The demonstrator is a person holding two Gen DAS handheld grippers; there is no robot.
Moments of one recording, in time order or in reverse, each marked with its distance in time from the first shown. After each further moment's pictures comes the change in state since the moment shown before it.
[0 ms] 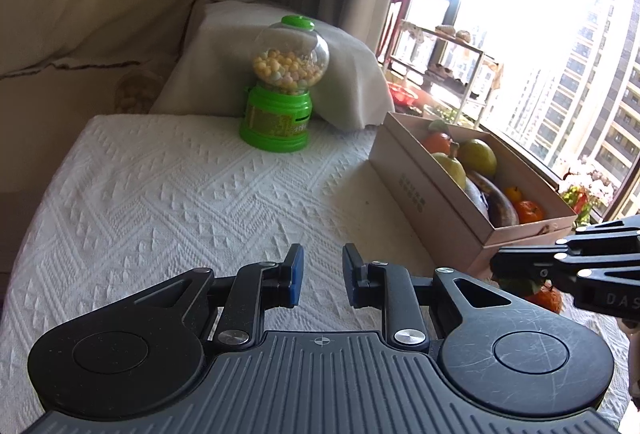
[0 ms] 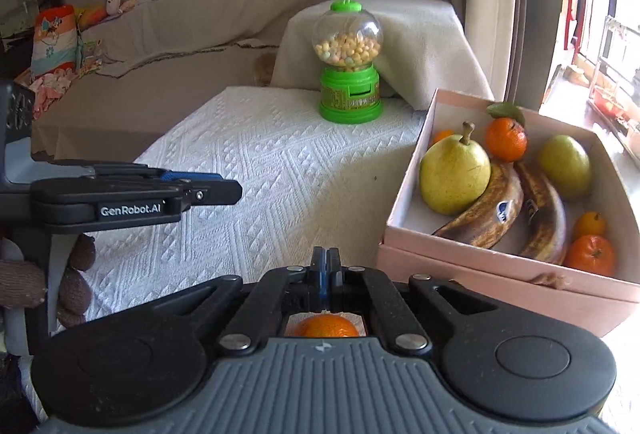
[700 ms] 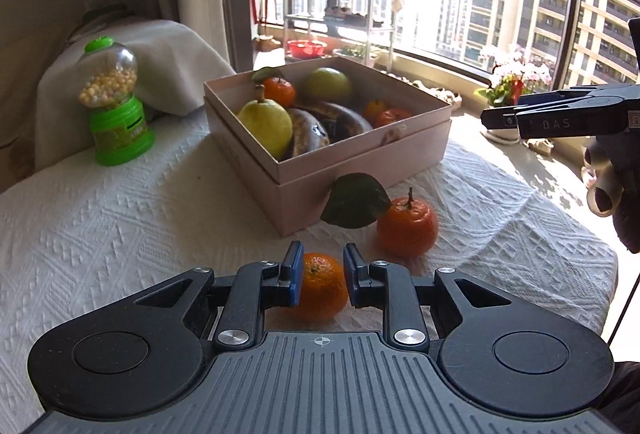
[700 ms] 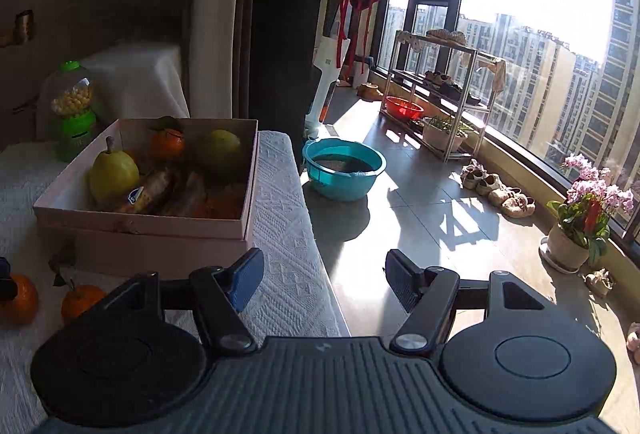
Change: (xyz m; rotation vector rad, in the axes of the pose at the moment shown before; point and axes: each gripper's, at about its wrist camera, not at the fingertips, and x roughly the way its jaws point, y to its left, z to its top) left arm 0.001 -0.124 -0.033 0.365 0.101 -0.116; right arm -0.080 -0.135 -0.067 0.176 -0.129 -0.528
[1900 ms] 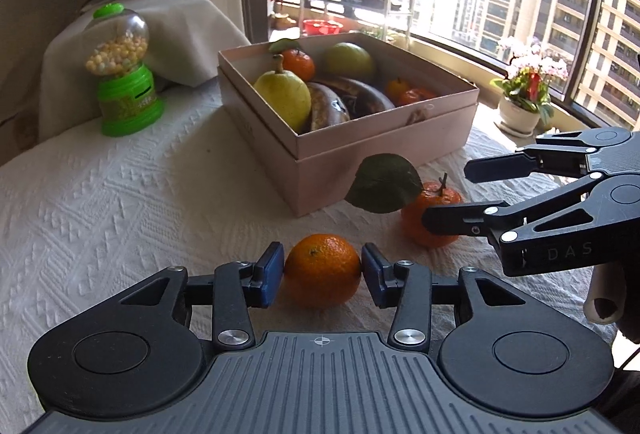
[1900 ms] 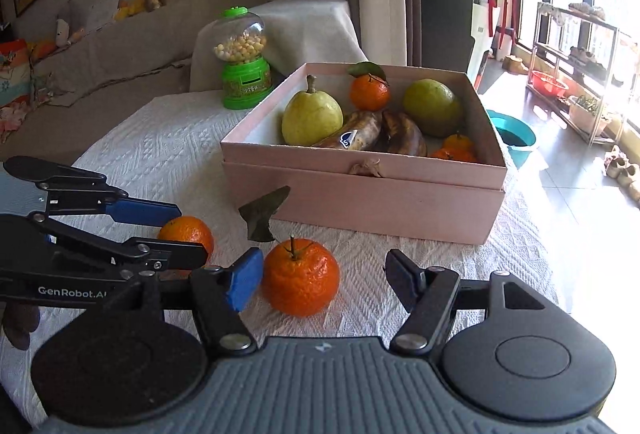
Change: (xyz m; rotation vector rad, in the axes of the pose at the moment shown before) left arm 0.018 0.014 -0.002 -0.079 0.068 0.000; right arm 0.016 0.081 -0.022 -0.077 0.119 0.394
